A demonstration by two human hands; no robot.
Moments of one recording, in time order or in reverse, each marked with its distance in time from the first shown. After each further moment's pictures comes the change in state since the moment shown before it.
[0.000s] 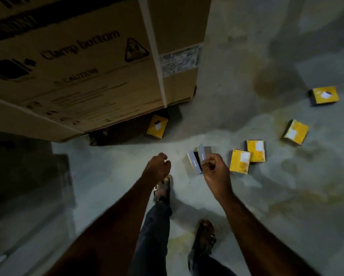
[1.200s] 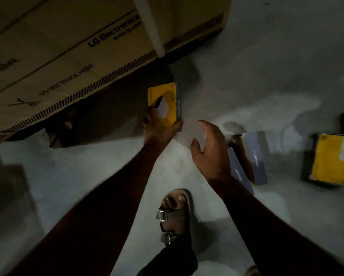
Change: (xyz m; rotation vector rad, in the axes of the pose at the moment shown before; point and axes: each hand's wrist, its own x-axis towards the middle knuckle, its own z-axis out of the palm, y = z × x) left_hand 0.394 -0.121 0.144 -0.166 0.318 -0.088; right_hand 0.206 0.228 0.280 -0.097 -0.010 -0.191
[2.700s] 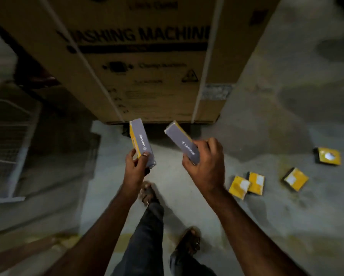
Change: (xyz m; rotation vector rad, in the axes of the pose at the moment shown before) left_hand -0.552 0.084 -0.399 -1.001 0.178 -0.042; right_hand -0.262 -0.445 -0.381 -0.235 0.025 -0.644
